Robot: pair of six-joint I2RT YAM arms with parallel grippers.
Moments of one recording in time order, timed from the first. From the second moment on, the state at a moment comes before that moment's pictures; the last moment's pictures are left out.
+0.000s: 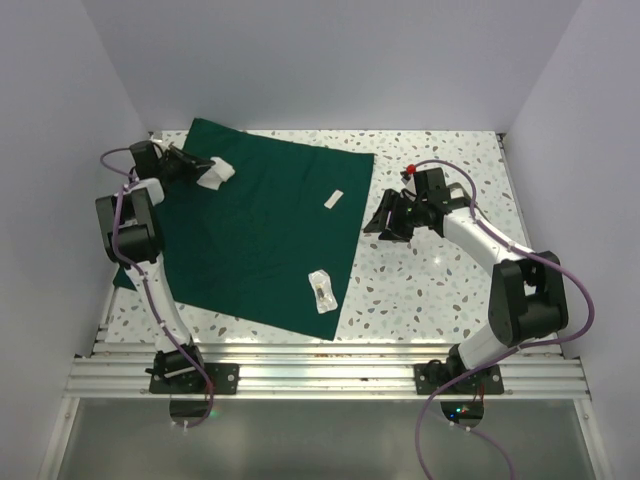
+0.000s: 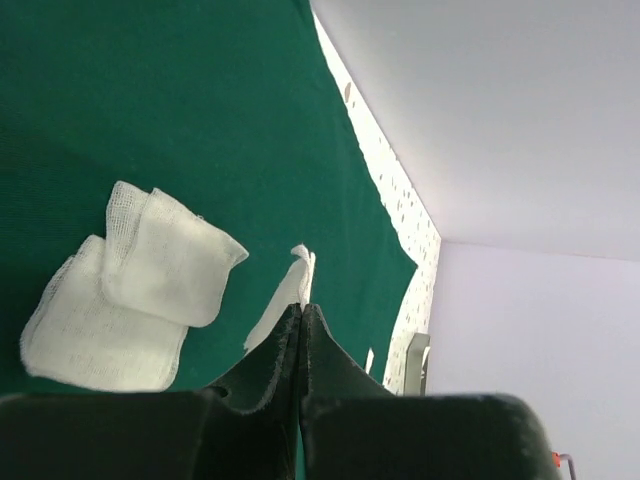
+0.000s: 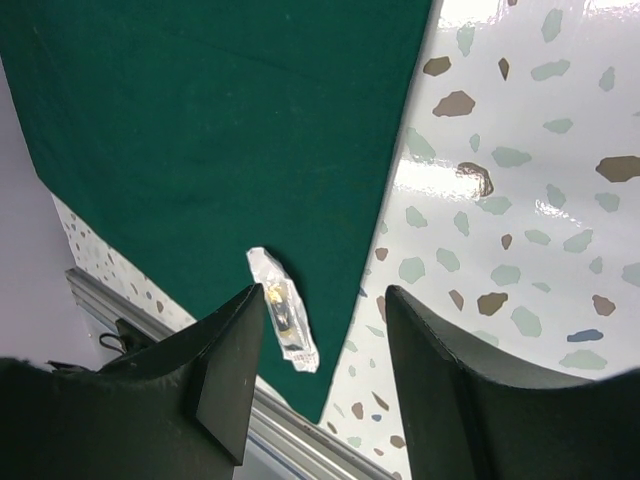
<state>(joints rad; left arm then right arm) 0.31 2.31 1.61 0.20 0.75 -0.96 0.25 1.57 1.07 -0.42 -0.44 0.58</state>
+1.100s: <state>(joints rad) 0.31 2.38 1.61 0.32 0.70 -1.09 0.25 1.60 1.07 -0.42 -0.44 0.58</state>
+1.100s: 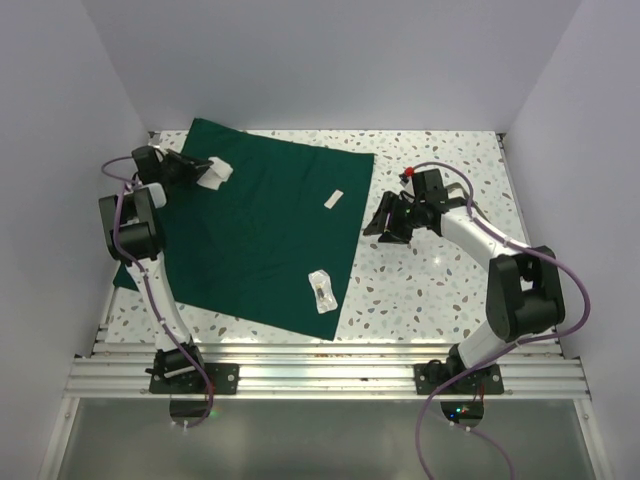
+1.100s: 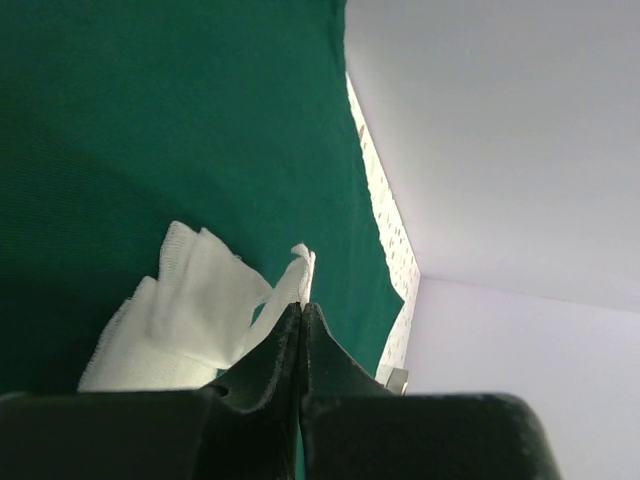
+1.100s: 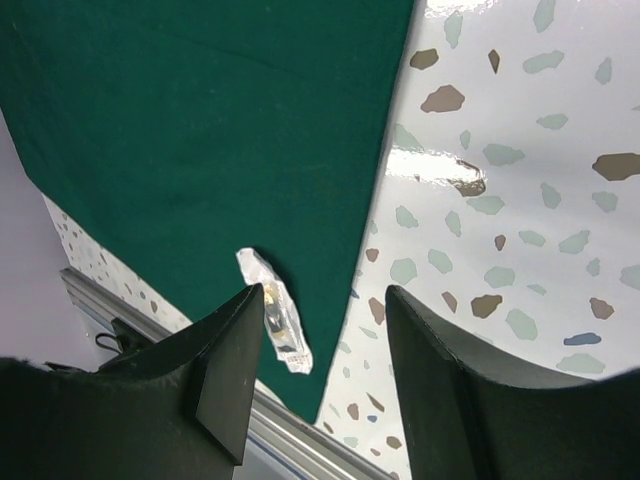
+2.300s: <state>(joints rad) 0.31 2.44 1.62 0.32 0.68 -1.11 0.25 1.65 1.09 -0.41 -0.44 0.59</state>
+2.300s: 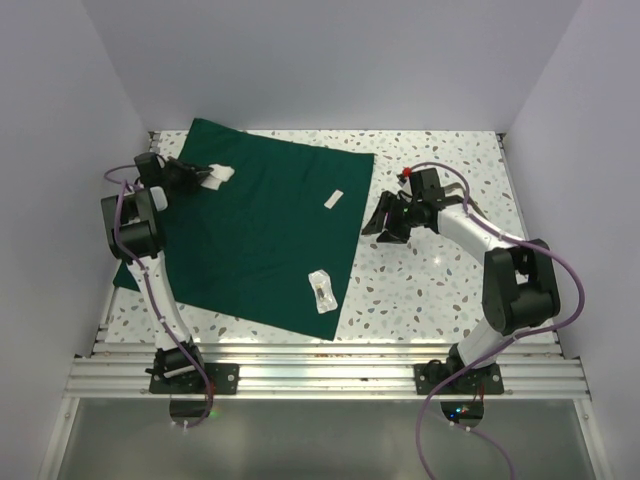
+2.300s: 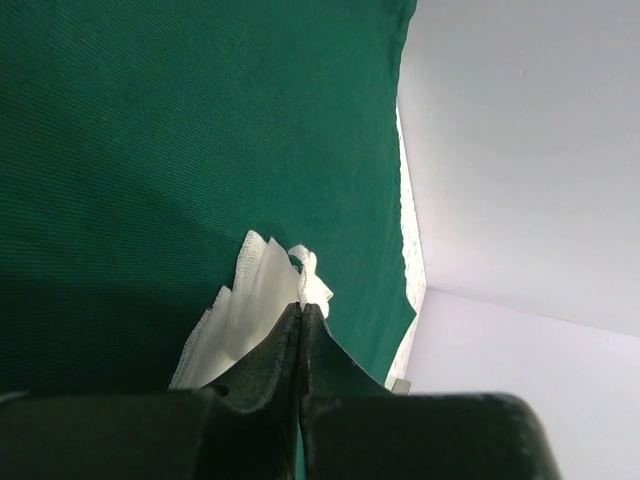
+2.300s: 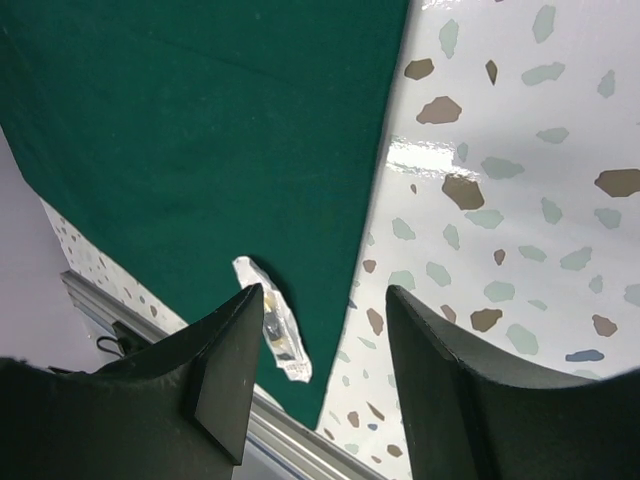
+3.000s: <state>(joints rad) 0.32 2.47 1.67 0.27 0.70 -1.06 0.25 1.67 1.10 -0.40 -0.46 0.60</state>
